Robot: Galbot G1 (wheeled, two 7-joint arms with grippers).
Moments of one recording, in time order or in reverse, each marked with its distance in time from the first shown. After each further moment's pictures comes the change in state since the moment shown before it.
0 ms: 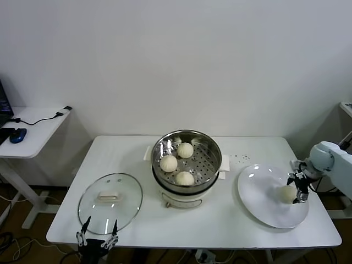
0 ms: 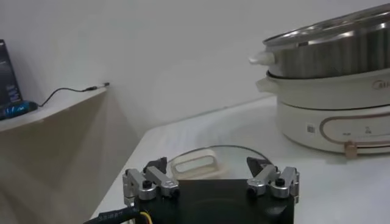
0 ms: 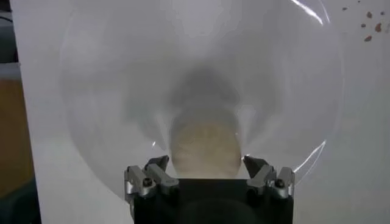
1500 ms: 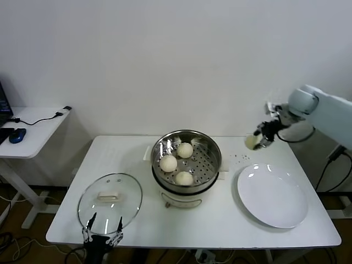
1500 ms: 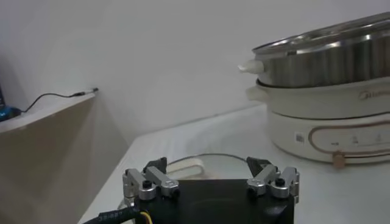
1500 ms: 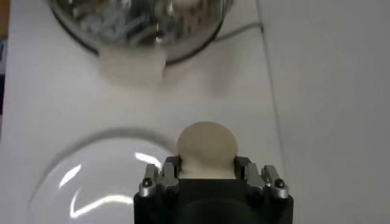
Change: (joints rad) left arm -0.026 0.034 0.046 0.007 -0.015 -0.003 -0.011; right arm 0.689 0.200 -0.555 0.112 0.634 -0.150 0.044
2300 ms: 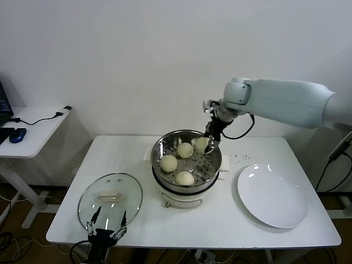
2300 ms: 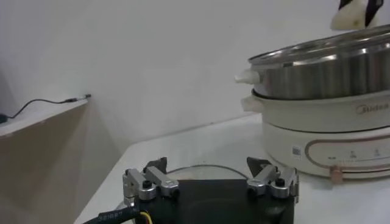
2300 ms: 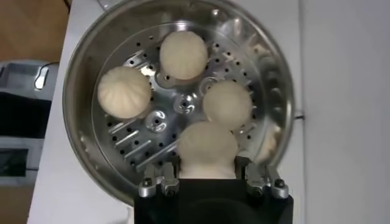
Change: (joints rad) left arm -0.045 0.020 0.022 0.013 -0.022 0.008 -0.002; right arm 0.126 0.351 -0.322 0.100 0.340 -0.110 0.156
